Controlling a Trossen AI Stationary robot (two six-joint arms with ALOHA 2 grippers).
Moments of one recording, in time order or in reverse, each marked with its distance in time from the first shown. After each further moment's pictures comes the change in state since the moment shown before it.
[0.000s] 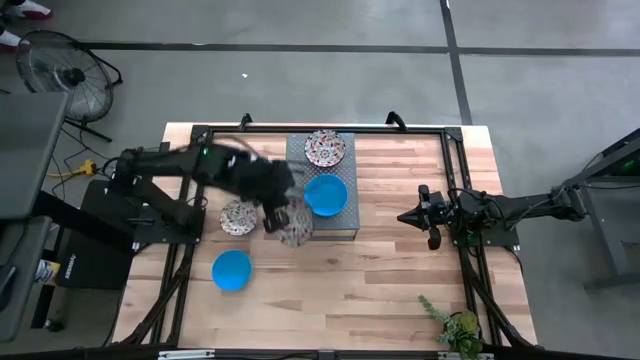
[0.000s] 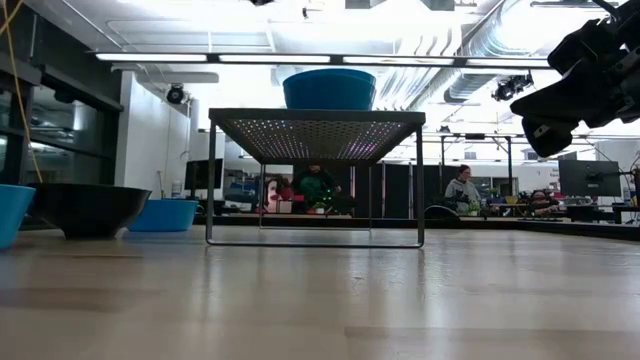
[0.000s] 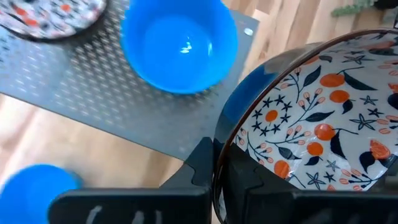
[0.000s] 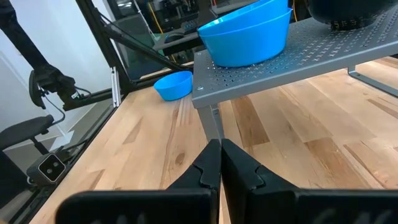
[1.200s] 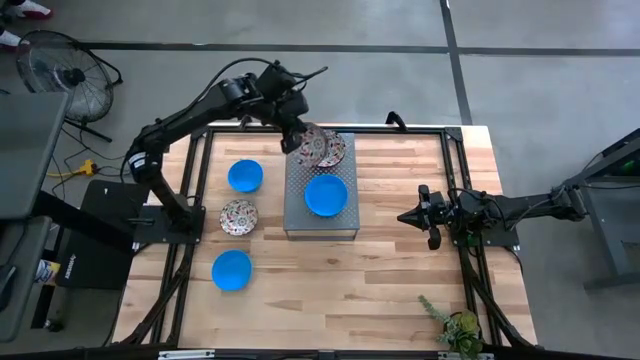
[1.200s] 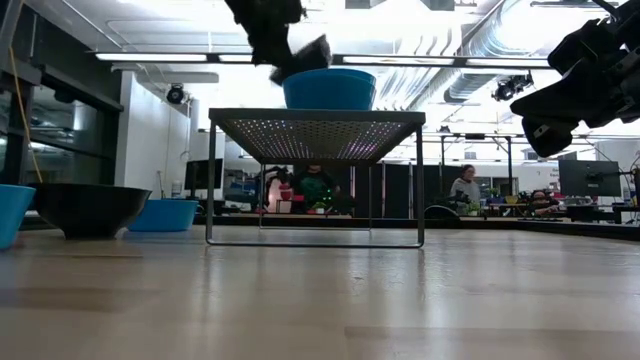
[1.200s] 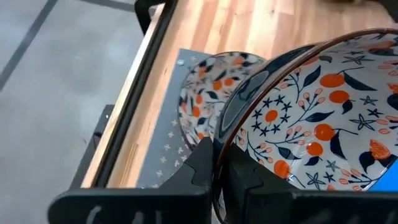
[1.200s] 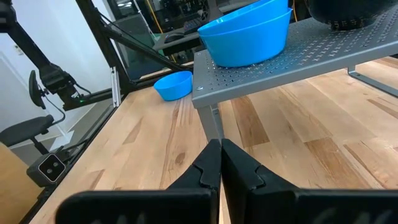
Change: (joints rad) left arm 0.649 0.127 0.007 0.306 0.317 0.697; right arm 0.000 0.000 0.000 0.000 0.000 0.000
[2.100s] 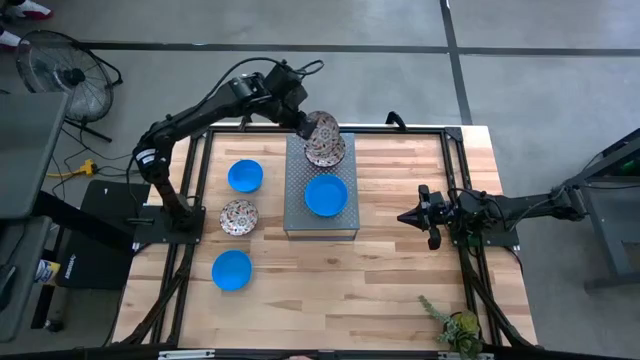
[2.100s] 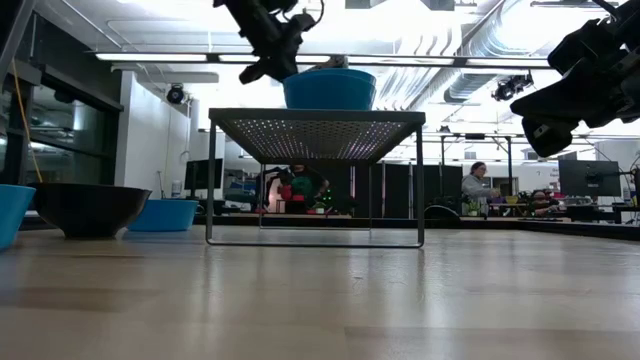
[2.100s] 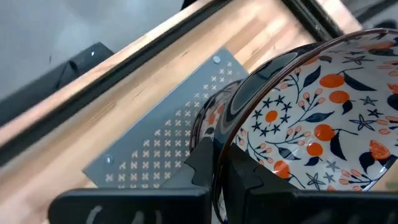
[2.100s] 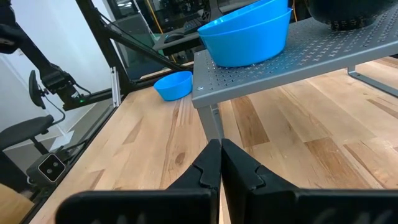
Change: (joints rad) left arm 0.030 0.057 -0.002 0.043 -0.033 -0.577; right arm 0.000 0.000 0.000 0.000 0.000 0.000
